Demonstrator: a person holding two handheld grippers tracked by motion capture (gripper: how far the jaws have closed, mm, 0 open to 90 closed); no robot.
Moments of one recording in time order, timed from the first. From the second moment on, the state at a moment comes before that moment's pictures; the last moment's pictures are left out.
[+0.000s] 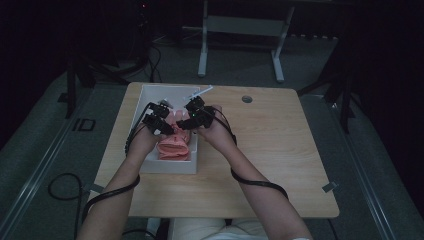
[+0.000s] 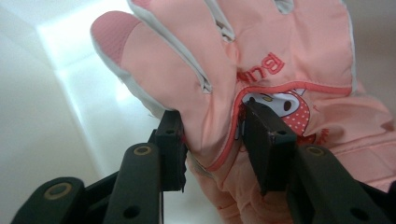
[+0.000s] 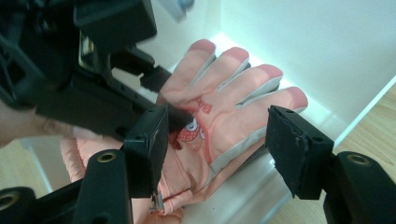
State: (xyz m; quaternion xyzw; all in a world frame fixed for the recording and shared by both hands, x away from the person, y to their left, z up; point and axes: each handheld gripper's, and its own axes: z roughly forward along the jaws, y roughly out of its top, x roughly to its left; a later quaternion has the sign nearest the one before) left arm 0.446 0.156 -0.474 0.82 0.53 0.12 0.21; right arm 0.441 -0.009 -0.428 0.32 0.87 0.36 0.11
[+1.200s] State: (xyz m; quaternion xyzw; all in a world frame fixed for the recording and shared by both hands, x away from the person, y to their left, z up) left arm 0.402 0.158 -0.413 0.80 0.46 0.16 0.36; right arm 0.428 -0.049 -0.408 0.28 0.85 0.43 0.12
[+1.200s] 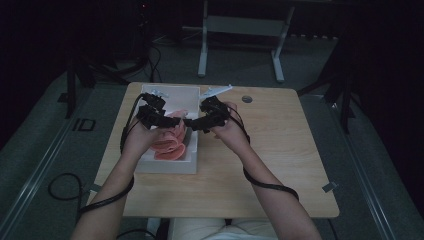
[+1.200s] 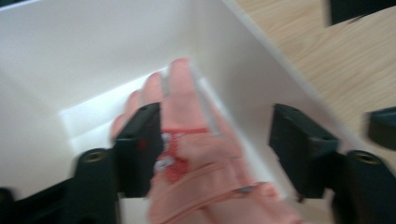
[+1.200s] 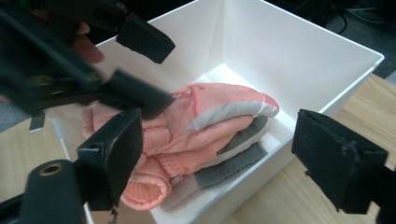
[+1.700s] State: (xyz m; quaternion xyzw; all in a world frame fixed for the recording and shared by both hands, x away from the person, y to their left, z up) left arm 0.374 0.130 -0.404 0.79 0.41 0.19 0.41; right arm 0.418 -0.087 -0.407 0.27 0.85 0.44 0.13
